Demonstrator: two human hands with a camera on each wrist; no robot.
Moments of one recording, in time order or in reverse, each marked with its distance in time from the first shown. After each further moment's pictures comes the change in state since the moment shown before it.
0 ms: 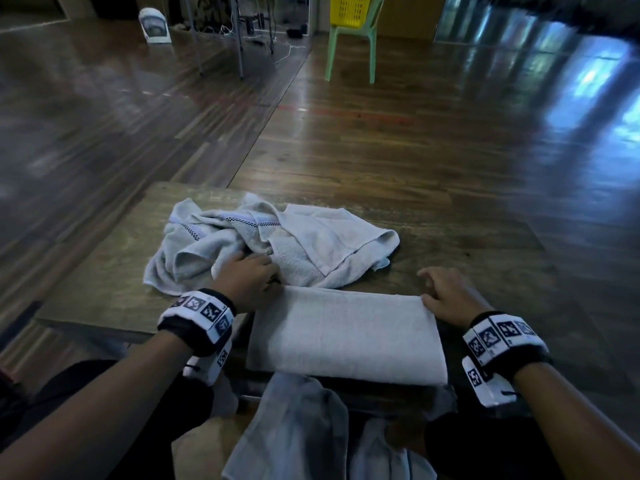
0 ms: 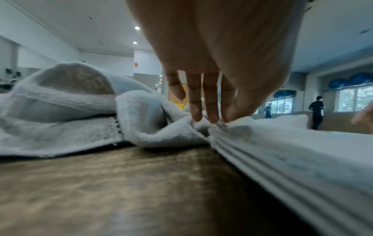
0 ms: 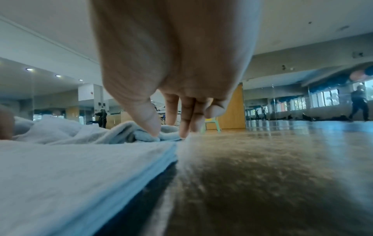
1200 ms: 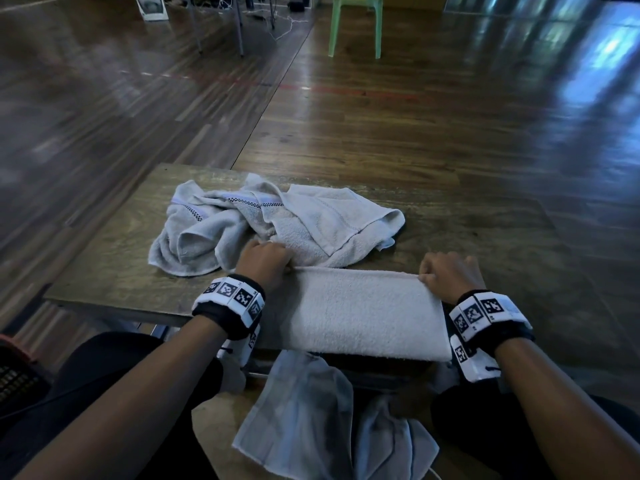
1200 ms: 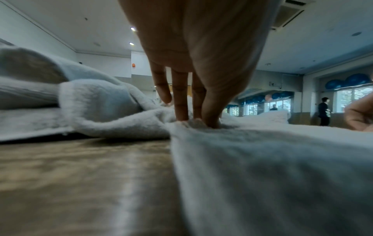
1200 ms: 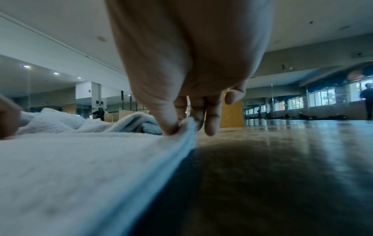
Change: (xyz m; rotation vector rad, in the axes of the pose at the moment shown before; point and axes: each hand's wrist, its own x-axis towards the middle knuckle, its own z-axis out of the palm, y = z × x) left_hand 0.011 0.032 0.002 0.036 -0.057 -0.157; right_hand 0.006 -0.016 0.010 -0.237 0.007 0.100
